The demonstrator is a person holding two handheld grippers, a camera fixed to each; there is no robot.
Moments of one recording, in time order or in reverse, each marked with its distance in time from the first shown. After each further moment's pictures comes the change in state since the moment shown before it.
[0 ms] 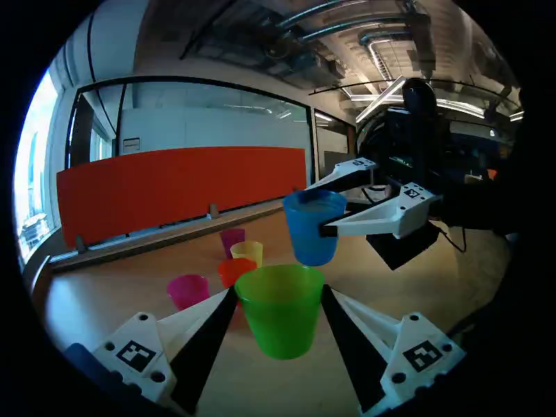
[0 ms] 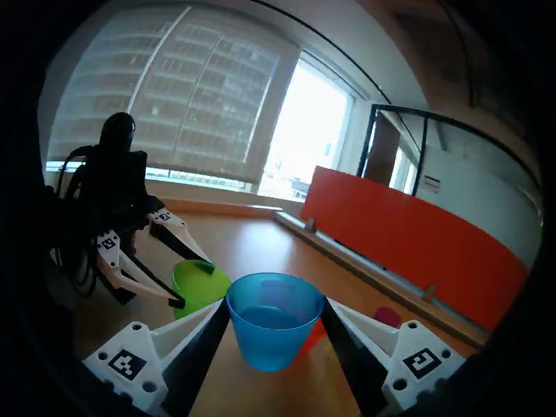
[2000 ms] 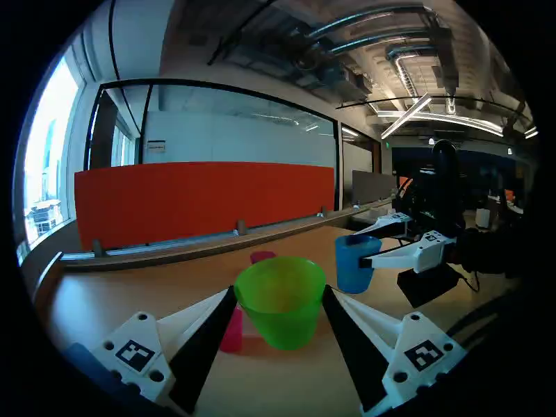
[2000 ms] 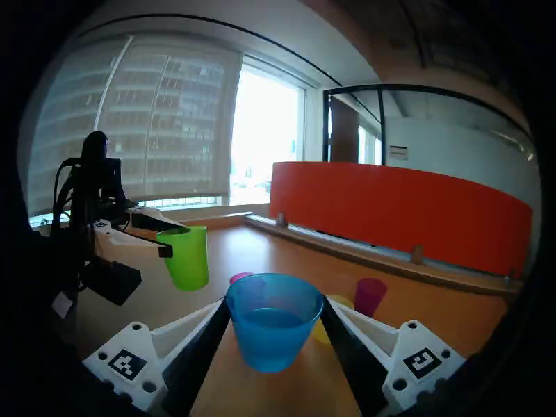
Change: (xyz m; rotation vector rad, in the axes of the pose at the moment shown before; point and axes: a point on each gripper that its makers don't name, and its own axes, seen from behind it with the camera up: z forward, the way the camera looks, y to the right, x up) left arm 0.050 -0.053 0.007 0.120 0.057 -0.075; right arm -0.030 0.045 -0.014 -0.109 0.031 0.250
